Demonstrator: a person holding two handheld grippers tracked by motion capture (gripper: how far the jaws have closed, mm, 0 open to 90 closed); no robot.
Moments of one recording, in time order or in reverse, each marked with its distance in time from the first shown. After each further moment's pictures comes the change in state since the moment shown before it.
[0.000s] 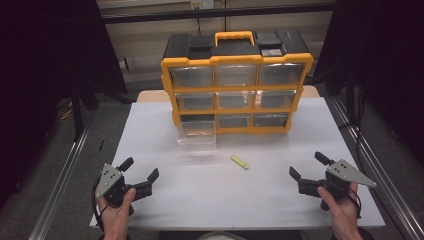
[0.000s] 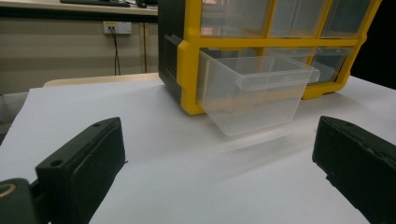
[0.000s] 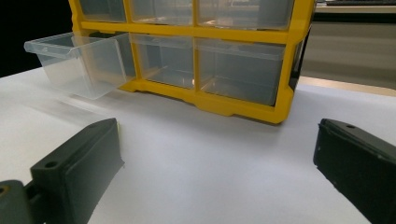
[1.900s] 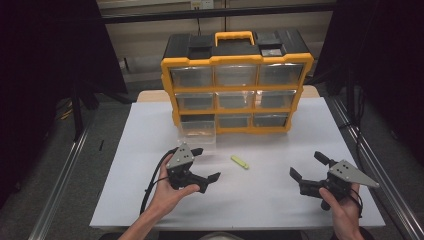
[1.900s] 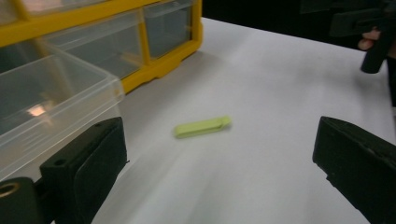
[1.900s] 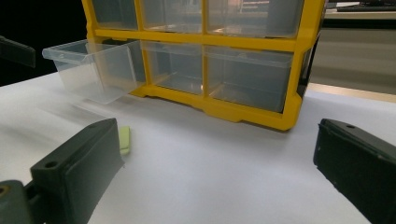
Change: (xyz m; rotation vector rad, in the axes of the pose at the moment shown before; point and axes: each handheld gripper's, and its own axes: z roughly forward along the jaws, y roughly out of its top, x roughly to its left) left arm -0.102 0.034 0.108 0.238 -0.544 0.214; right arm -0.001 0.002 -0.002 -0.028 0.034 0.007
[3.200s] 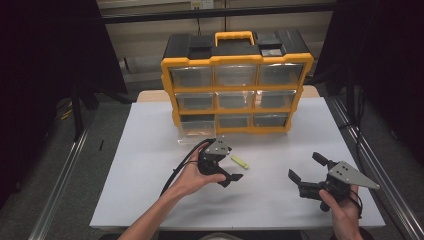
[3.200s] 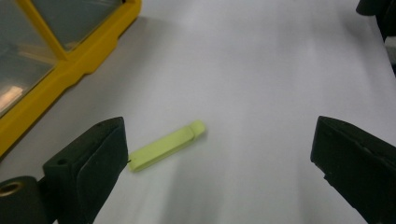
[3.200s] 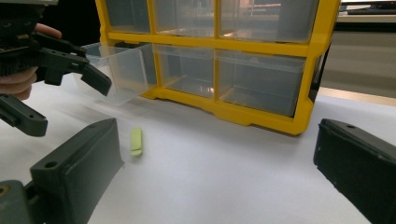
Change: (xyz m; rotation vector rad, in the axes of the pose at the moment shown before) left arm 0.002 0.025 0.082 0.236 -0.209 0.162; right arm 0.005 0.002 -0.003 -0.012 0.032 -0.009
